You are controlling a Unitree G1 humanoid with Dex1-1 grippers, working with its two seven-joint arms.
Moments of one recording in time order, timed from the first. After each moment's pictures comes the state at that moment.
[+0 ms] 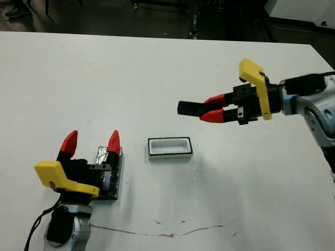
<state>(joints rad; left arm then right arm) 0.36 0.08 0.00 -0.53 -0.28 0.01 -0.09 -0.85 -0.75 0.40 0.09 0.26 0.56 1.31</state>
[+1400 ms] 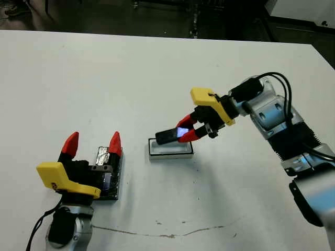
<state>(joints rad) 0.37 0.07 -0.01 -0.53 -0.26 0.01 -0.09 -0.93 -0.48 0.53 0.44 0.04 0.31 1.50</state>
